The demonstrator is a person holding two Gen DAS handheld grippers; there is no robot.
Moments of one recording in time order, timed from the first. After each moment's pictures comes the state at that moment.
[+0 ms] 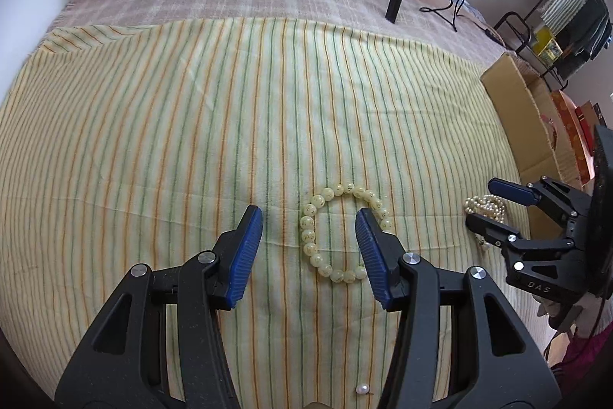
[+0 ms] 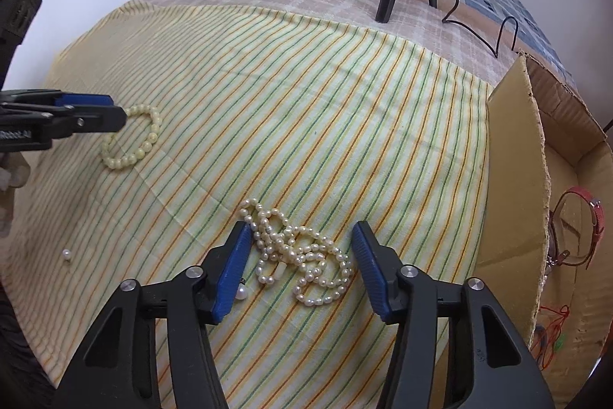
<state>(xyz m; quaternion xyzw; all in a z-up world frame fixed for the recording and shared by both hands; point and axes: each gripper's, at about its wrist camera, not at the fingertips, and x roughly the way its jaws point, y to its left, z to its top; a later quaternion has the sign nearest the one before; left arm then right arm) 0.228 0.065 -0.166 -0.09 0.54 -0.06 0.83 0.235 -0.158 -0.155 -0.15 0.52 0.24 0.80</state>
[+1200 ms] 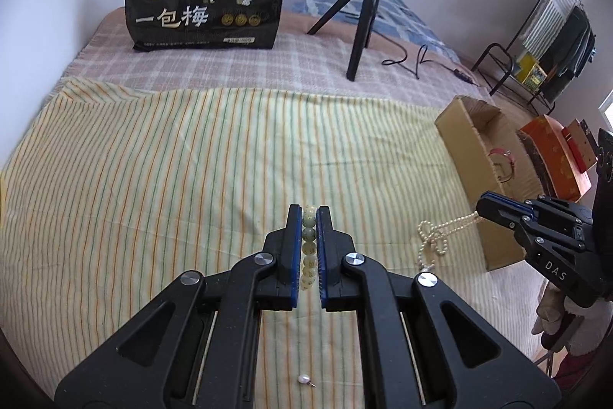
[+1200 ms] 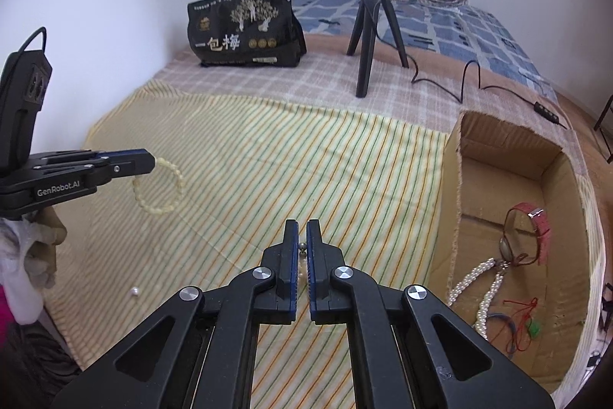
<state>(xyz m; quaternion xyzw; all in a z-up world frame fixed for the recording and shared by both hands) 0.203 0.041 -0.098 -0.11 0.46 -0.07 0.88 0.221 -0.183 -0.076 -0.07 0.45 0.25 0.85</state>
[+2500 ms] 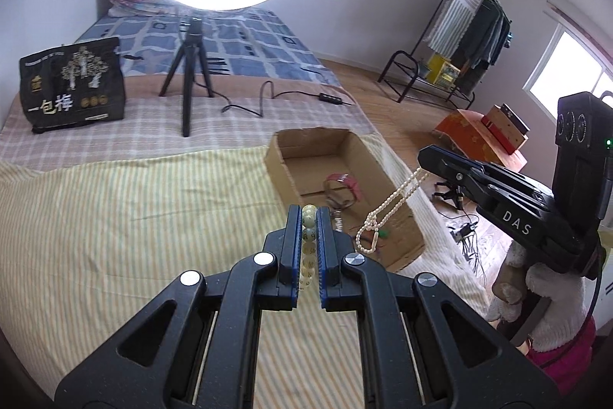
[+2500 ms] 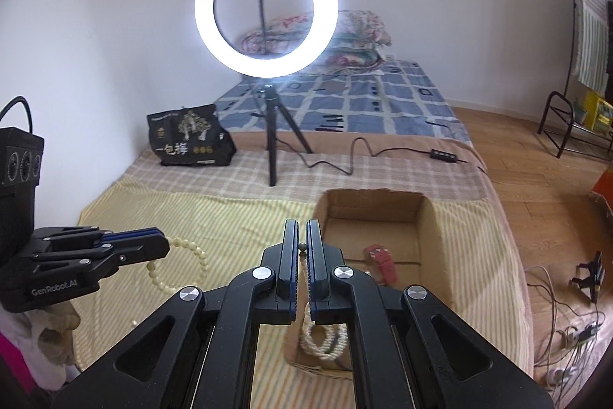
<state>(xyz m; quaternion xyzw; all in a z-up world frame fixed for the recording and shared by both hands) 0.181 -0.107 -0.003 -0.10 0.39 -0.22 0.89 0.199 -0.300 0.027 -0.01 0.34 0.16 0.92</state>
